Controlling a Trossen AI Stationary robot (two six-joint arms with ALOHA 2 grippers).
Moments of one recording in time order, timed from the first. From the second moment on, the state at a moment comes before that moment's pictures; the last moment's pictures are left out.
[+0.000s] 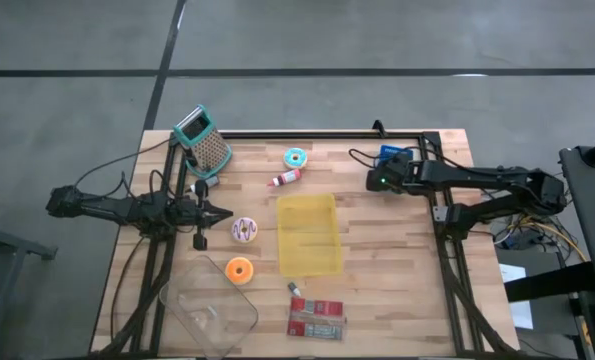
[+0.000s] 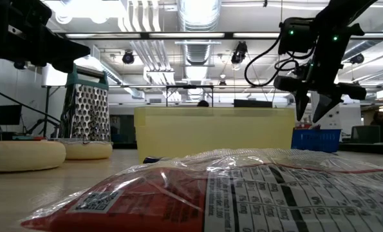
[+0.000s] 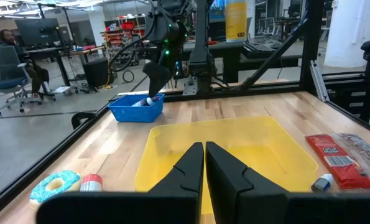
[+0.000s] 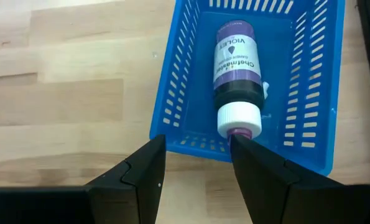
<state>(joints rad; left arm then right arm) -0.16 0.21 0.09 0.06 -0.21 0.11 -0.34 1.19 0.70 -0.77 0.45 1.26</state>
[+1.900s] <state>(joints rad) -0.16 0.21 0.09 0.06 -0.21 0.11 -0.01 1.14 0.71 -0.26 0.44 0.76</state>
